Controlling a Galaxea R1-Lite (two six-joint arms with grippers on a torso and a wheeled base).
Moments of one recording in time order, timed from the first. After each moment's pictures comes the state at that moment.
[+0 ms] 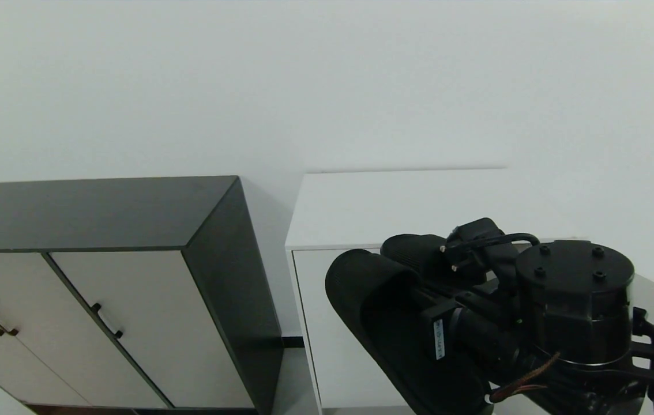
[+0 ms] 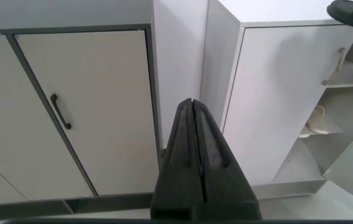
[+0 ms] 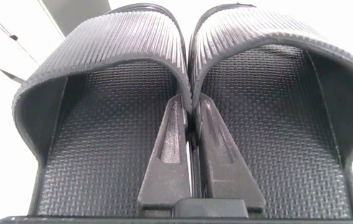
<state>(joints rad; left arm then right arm) 0.00 0.00 0.00 0.00 -0.01 0.01 0.96 1.62 -0.72 -0.62 -0.47 0.15</state>
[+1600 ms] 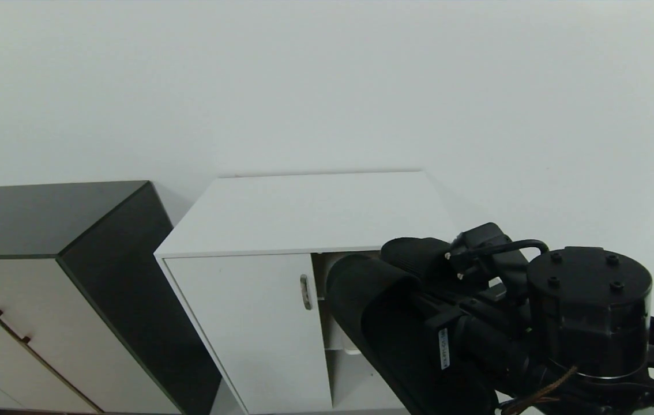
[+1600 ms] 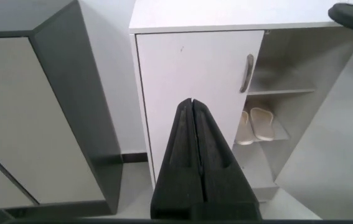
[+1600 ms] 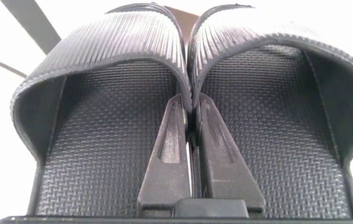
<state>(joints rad) 0.00 0.00 0.00 0.00 -0.01 0.01 0.98 1.61 -0.69 -0.62 -0.47 0.15</state>
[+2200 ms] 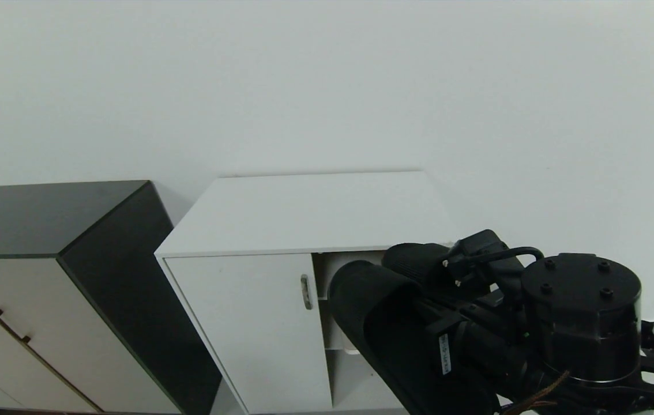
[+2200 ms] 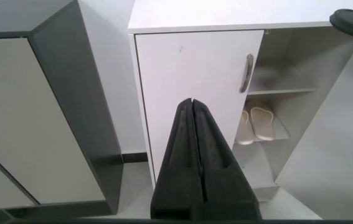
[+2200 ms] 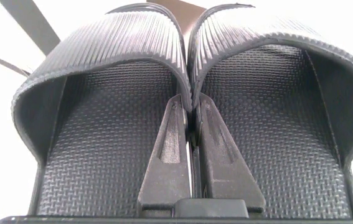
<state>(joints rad) 0.00 0.00 0.00 0.00 -0.01 0.01 0.98 1.61 -0.68 -0.62 -0.46 0.15</state>
